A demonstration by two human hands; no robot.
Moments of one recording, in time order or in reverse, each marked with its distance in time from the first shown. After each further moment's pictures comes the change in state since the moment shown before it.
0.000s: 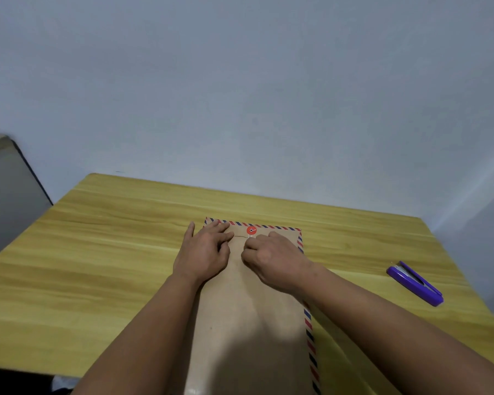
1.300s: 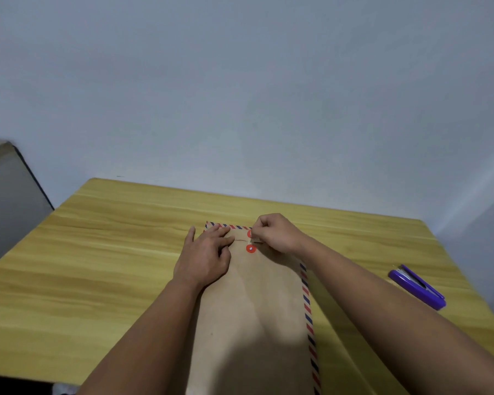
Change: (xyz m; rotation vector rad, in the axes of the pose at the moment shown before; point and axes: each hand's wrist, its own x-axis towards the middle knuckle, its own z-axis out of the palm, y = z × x) left_hand 0.000 -0.002 0.001 0.001 0.010 0.002; right_hand 0.041 0.036 -0.017 0.999 -0.113 0.852
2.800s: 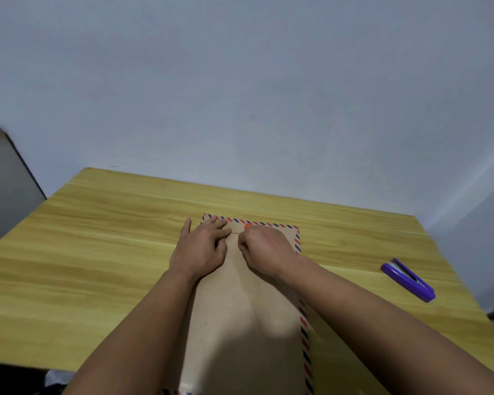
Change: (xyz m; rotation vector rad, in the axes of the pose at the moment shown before) left_hand 0.000 -0.001 0.000 0.007 -0.012 0.024; right_hand -0.031 0.006 0.040 -0.904 0.133 -0.414
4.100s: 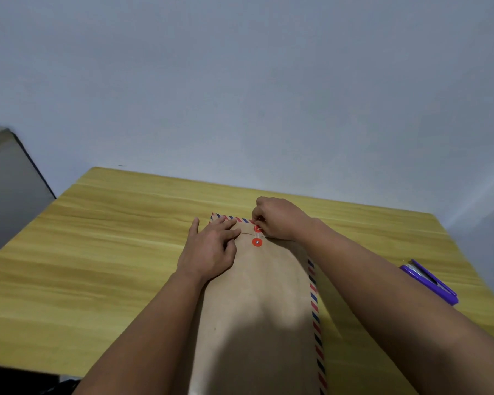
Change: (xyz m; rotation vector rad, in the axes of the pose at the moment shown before) left_hand -0.002 0.005 -0.005 0.013 -0.008 -0.004; right_hand 0.063 0.056 -0.007 0.045 -0.128 -0.094
